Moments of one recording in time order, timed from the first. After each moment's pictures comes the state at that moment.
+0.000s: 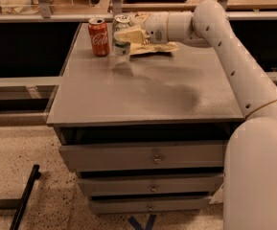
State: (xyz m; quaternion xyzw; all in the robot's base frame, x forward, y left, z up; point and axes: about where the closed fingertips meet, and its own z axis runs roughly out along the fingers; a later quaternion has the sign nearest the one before) arm 0.777 0.029 0.922 -0.48 0.60 0.35 0.54
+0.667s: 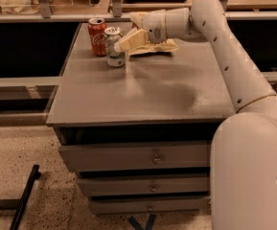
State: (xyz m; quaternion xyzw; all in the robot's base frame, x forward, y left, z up) arm 0.774 0.036 0.919 -0.50 0.59 0.37 0.51
